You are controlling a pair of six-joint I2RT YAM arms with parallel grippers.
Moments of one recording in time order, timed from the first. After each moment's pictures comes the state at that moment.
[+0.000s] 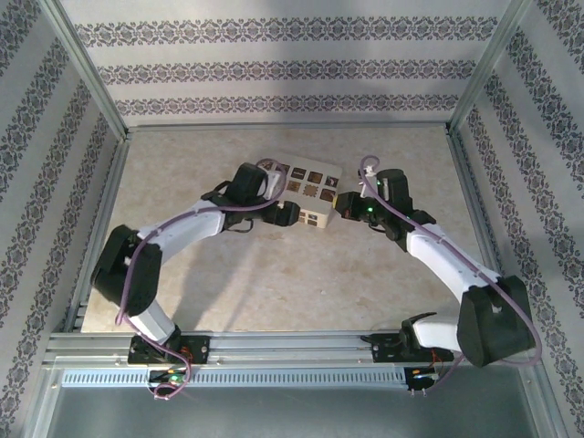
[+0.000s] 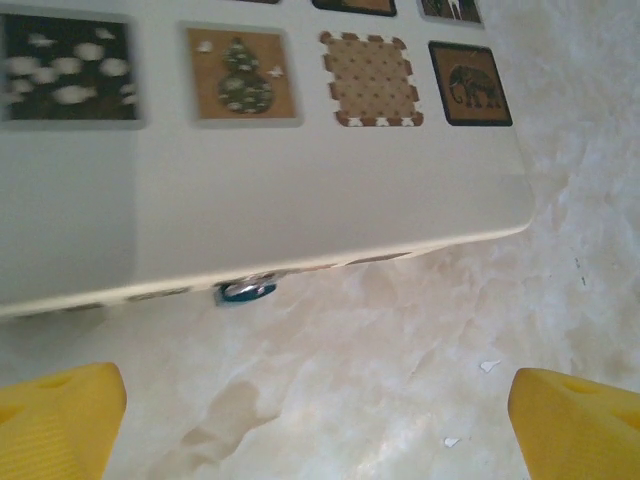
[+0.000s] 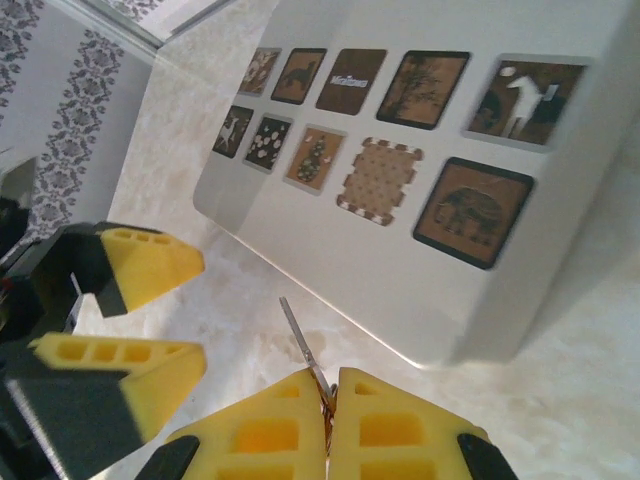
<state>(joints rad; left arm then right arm) -0.51 1.61 1.07 -0.25 0.24 -0.29 0.29 1.31 0.81 -0.12 -0.48 0.57</state>
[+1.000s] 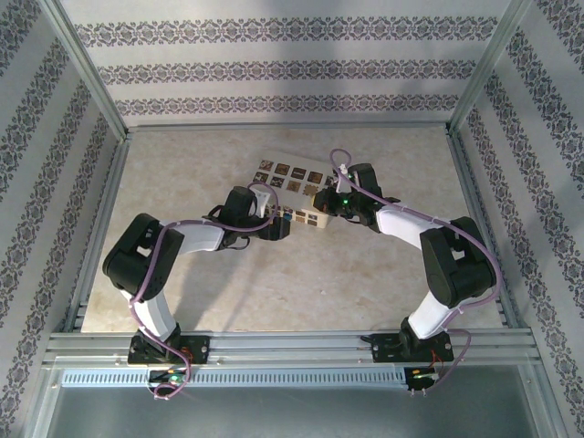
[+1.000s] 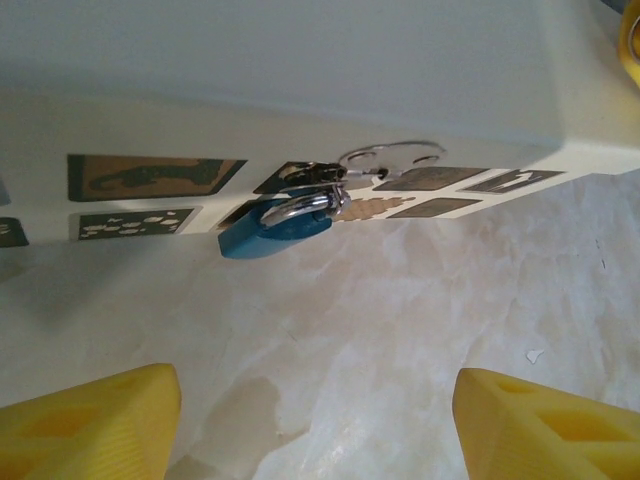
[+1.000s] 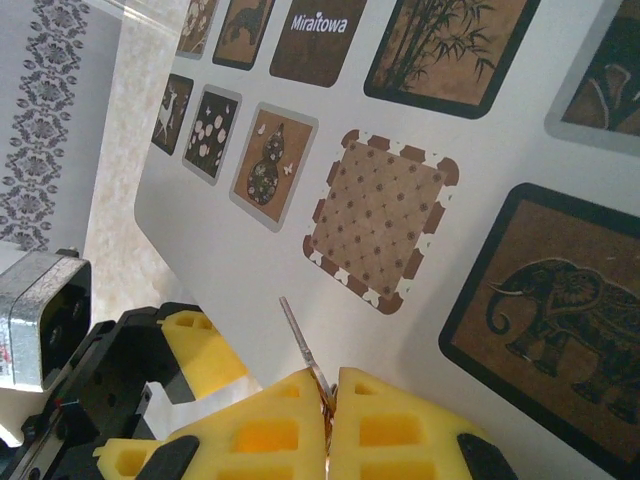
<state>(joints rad) -0.46 1.77 0.83 0.20 0.42 -0.38 0.35 1.67 0.91 0.06 -0.53 0.65</state>
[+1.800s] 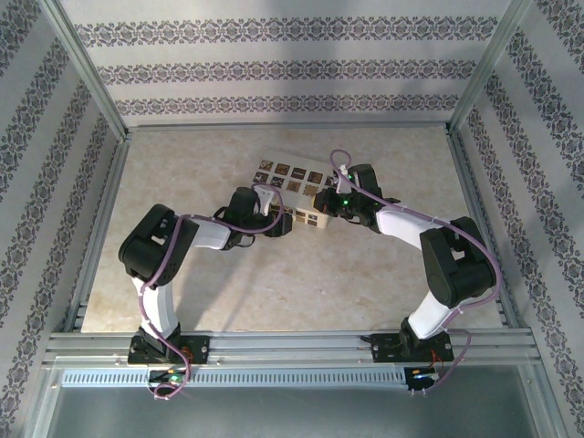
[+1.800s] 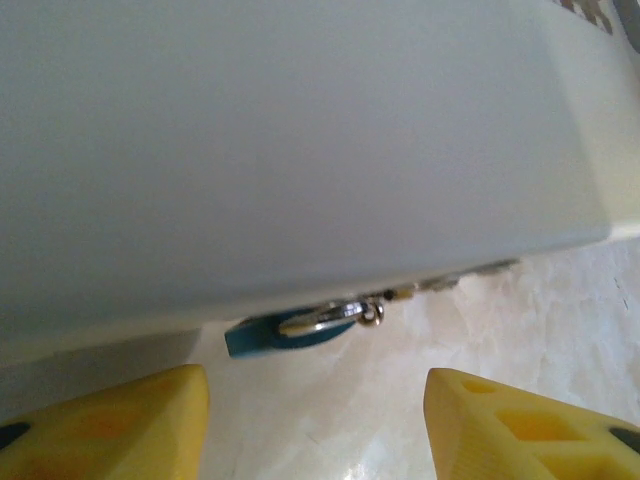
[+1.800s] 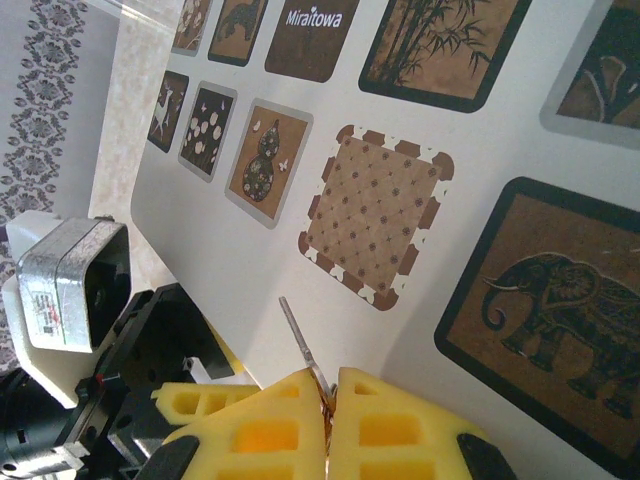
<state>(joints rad) -0.46 1.90 0.85 0.41 0.43 -0.39 0.35 1.67 0.91 0.06 -0.52 0.65</state>
